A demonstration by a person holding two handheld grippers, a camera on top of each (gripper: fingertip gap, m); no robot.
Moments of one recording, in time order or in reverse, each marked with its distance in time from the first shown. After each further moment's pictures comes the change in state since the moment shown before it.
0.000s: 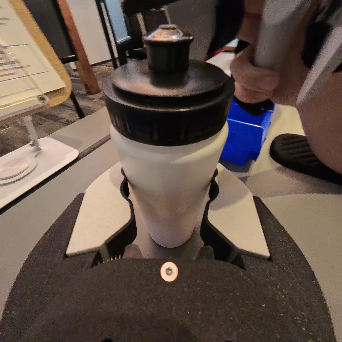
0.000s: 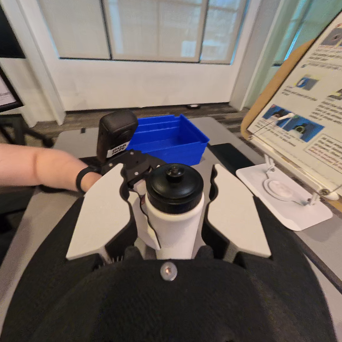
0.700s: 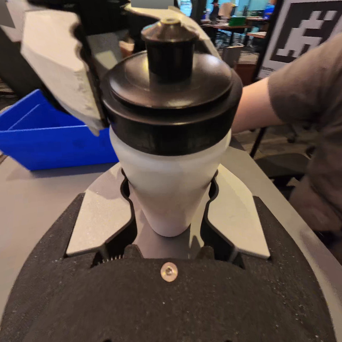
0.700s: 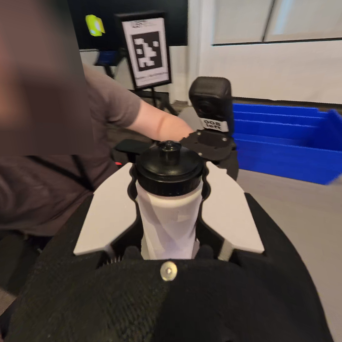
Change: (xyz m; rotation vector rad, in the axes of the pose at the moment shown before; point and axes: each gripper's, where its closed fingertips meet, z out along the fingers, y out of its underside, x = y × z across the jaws) left arm 0.107 0.004 -0.026 0.006 0.681 0.155; right arm -0.078 0.031 -0.045 -0.054 -0.803 -0.005
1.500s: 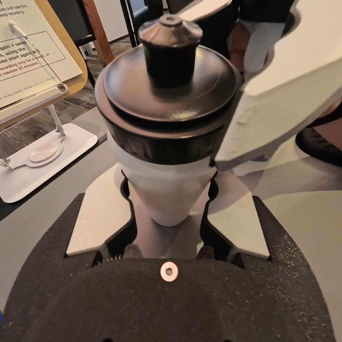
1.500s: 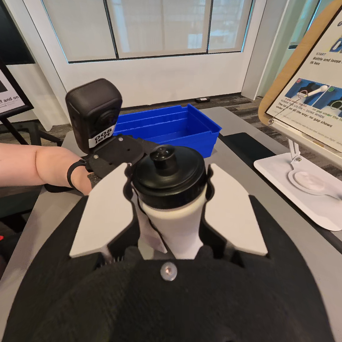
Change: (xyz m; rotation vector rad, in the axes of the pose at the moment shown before) left arm -0.101 0.019 -0.056 -0.146 -0.786 -0.150; right arm 0.100 -0.004 -0.005 0.061 0.737 0.085
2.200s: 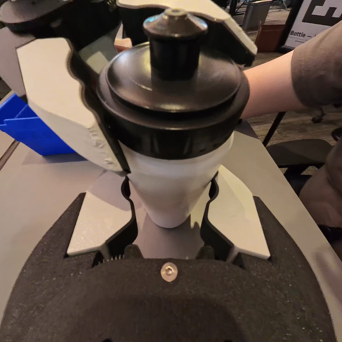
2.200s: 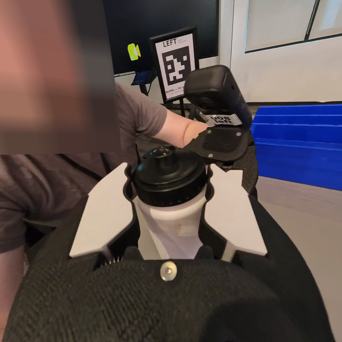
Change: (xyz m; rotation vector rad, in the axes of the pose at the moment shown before) left arm 0.112 0.000 -0.030 0.022 0.694 0.218; right arm -0.091 0.012 -0.065 -0.040 -0.889 0.027
